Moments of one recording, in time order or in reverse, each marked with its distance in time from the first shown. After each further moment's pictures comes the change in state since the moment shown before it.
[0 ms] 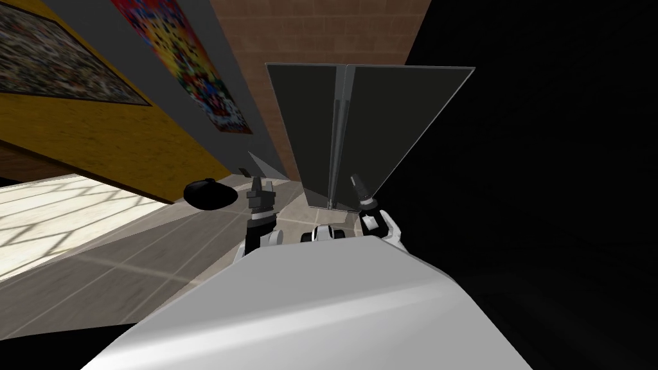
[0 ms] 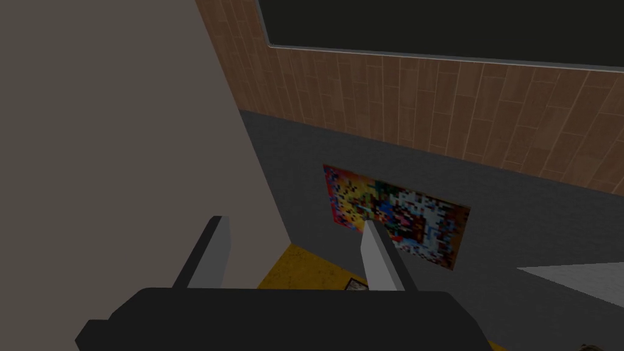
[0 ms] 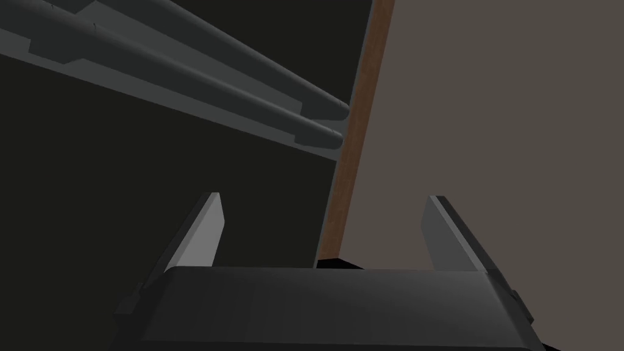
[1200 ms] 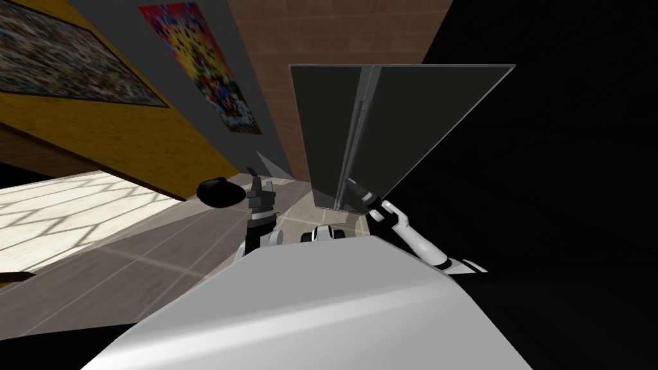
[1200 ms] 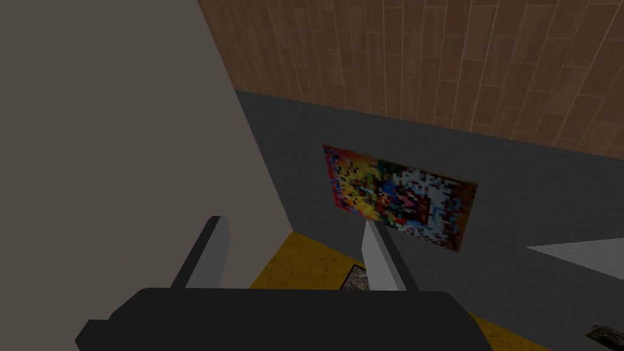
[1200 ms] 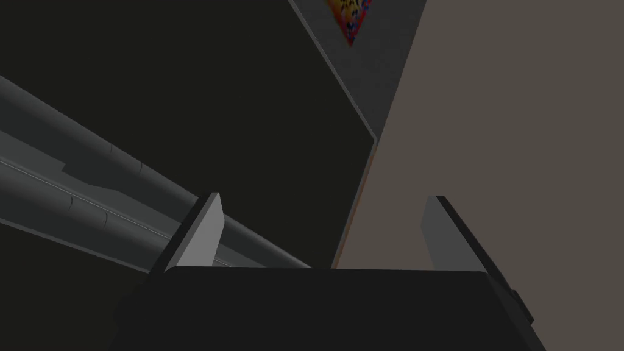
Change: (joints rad) left arm 0.000 0.000 0.000 0.000 0.000 0.000 0.000; right arm -0.153 -0.348 0.085 0.125 0.042 0.054 -0.010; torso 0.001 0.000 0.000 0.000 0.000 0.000
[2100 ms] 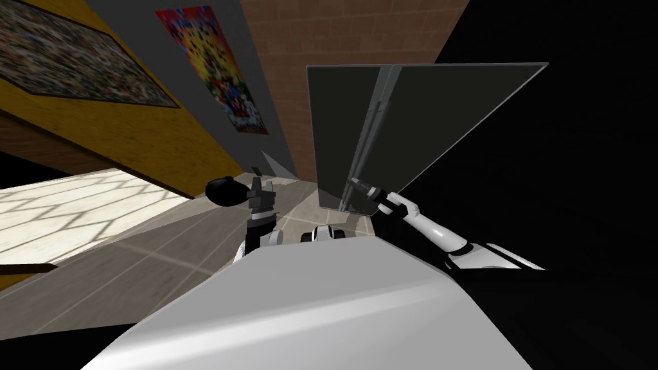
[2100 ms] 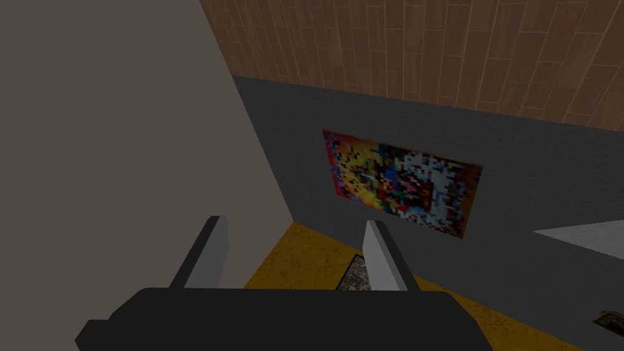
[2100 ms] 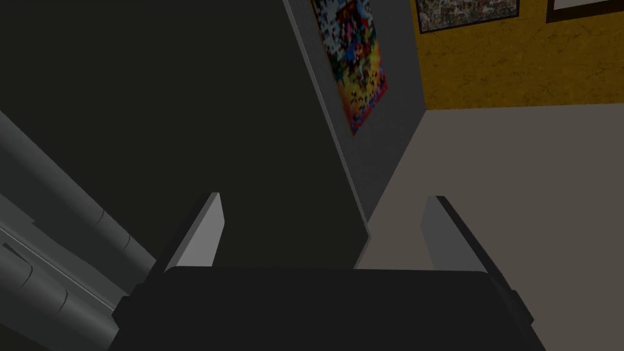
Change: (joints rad) left arm 0.000 0.000 0.000 0.000 0.000 0.000 0.000; right arm -0.113 -0.258 0.059 0.103 0.028 0.048 -0.011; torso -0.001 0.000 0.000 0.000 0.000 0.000
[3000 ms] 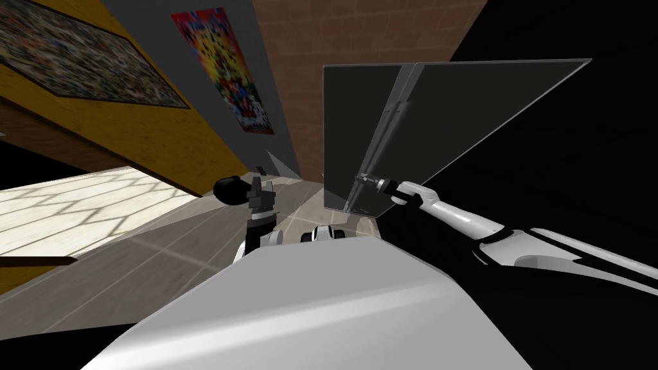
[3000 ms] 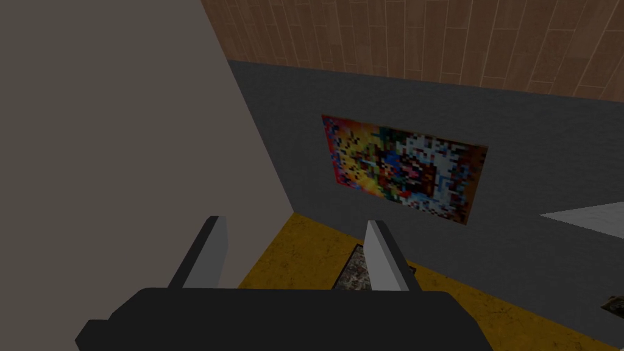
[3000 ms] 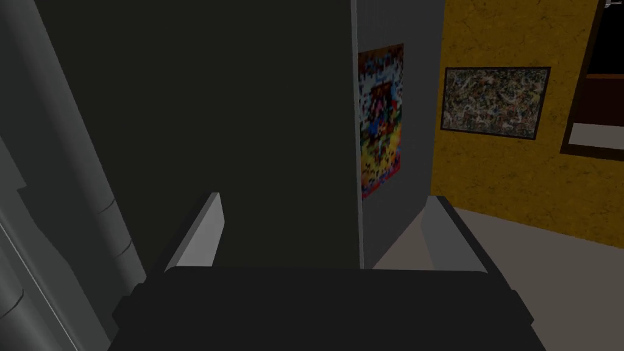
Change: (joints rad) left arm 0.000 0.000 0.000 0.000 0.000 0.000 0.000; right arm -0.113 -0.268 0.055 0.122 0.026 0.055 -0.013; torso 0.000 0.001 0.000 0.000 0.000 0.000
